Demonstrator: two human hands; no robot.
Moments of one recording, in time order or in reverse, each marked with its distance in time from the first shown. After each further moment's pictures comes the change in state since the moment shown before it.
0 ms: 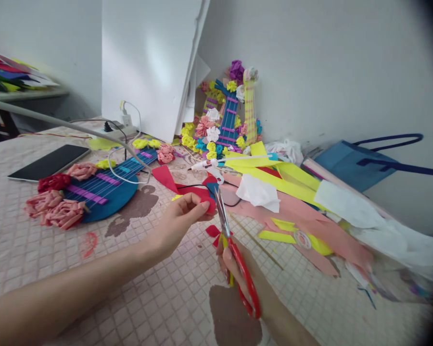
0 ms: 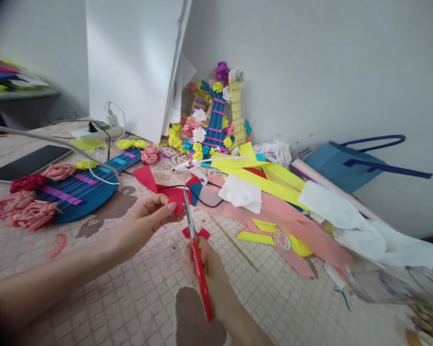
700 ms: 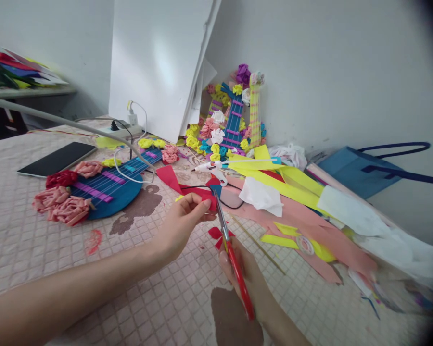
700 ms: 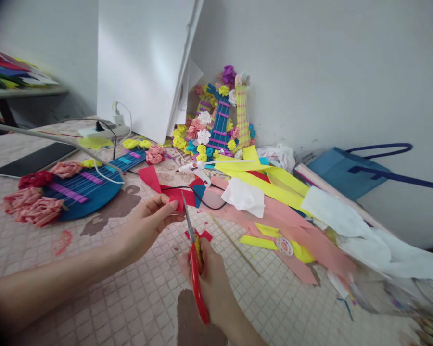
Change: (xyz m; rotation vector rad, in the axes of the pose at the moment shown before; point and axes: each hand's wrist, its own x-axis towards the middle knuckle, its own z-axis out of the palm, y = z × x) left_hand -0.003 -0.001 0.006 -0.096 0.086 0.082; right_hand 0.000 0.002 0.006 -0.023 -0.044 0.068
